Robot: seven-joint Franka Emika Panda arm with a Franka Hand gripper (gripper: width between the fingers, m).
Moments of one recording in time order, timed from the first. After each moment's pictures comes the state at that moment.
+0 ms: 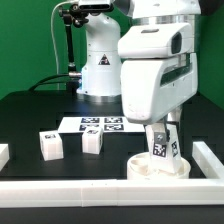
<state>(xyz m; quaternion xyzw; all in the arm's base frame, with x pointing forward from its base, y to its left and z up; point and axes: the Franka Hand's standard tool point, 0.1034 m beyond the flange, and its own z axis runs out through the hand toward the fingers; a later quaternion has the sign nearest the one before) 0.651 0.056 0.086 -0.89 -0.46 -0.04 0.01</state>
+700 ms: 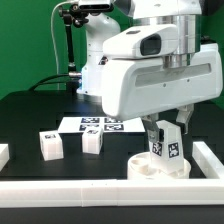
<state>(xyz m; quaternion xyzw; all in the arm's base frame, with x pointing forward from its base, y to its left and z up) 0.650 0.057 0.086 -0.96 -0.26 -0.03 0.01</state>
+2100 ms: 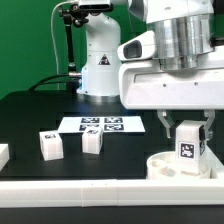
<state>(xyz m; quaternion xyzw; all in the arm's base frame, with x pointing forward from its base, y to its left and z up) 0.651 0.088 0.084 -0.94 0.34 -0.02 0.07</state>
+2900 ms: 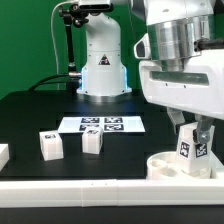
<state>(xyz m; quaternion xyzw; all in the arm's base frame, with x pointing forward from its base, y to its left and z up) 0.649 0.092 0.083 -0.80 0.59 0.01 0.08</state>
